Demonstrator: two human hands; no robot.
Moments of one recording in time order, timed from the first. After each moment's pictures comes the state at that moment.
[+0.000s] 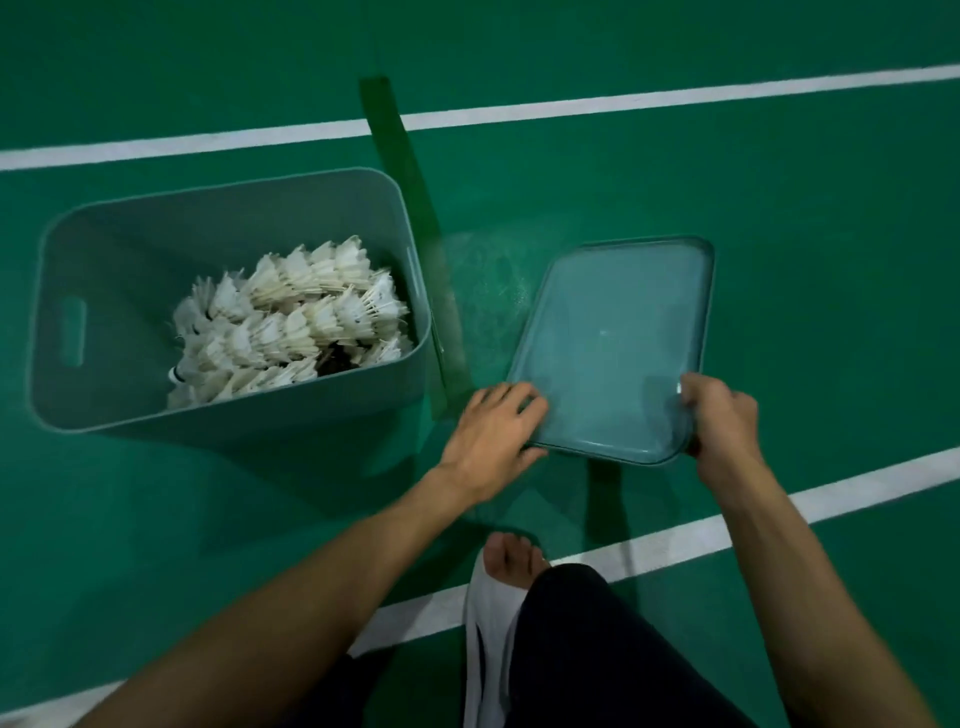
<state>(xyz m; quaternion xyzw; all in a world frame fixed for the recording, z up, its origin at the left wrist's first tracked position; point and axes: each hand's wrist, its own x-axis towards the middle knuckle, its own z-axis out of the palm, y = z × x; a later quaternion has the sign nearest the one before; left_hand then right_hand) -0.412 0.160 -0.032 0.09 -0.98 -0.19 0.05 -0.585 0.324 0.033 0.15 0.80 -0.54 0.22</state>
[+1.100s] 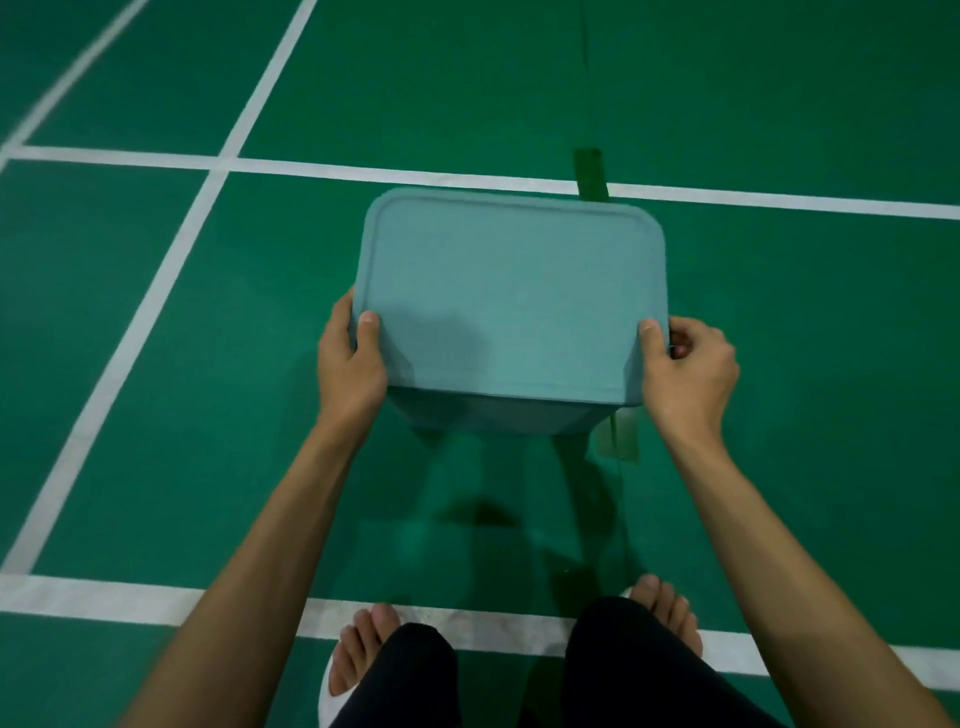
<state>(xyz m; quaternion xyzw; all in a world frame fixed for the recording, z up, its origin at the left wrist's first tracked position) -0.184 -0.043 0.058 0.55 -0.59 -0.46 0.38 -0.448 0.113 0.069 -0.26 0.86 -0.44 0.04</state>
